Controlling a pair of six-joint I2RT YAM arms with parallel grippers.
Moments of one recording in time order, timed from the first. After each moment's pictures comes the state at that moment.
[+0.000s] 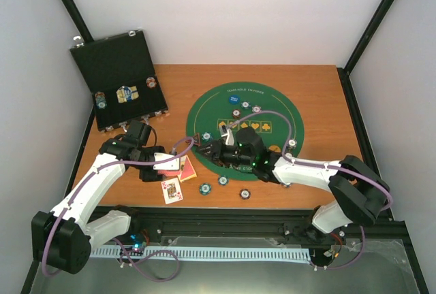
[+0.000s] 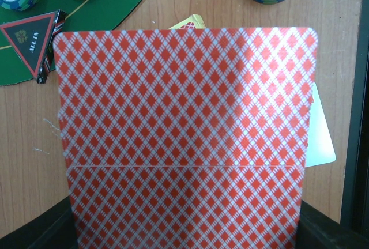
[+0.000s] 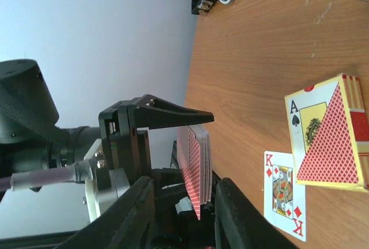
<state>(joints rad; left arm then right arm) -0.28 1.04 0.78 -0.98 0.29 1.23 0.89 1.46 0.70 0.48 -0.42 1.24</state>
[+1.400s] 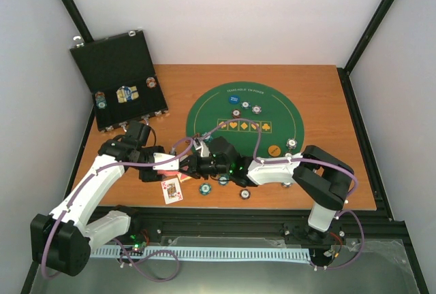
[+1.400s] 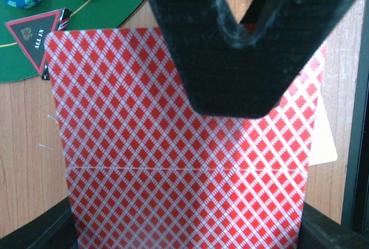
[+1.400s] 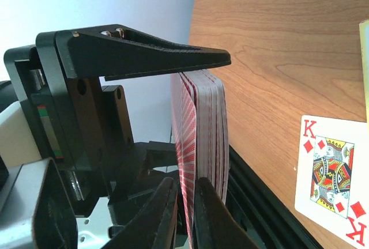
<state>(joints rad) -0.28 1.03 0.77 -0.98 0.29 1.22 1.06 1.74 0.85 0.56 -0.46 1.28</state>
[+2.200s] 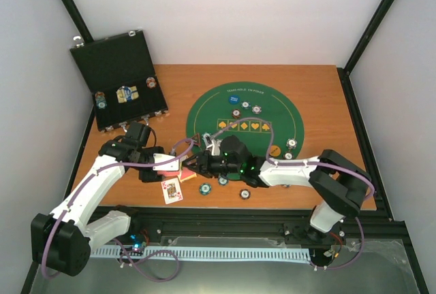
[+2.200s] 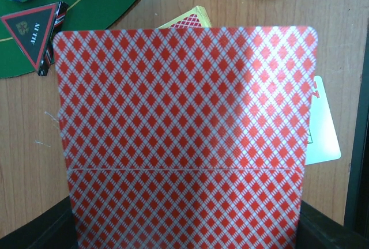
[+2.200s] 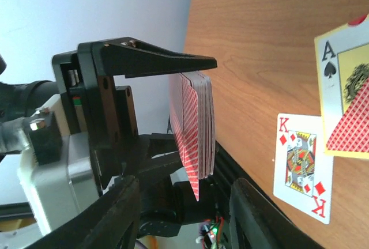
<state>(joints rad) -0.28 1.03 0.76 -0.97 0.27 1.22 1.00 1.60 0.75 0.53 -0.45 1.25</state>
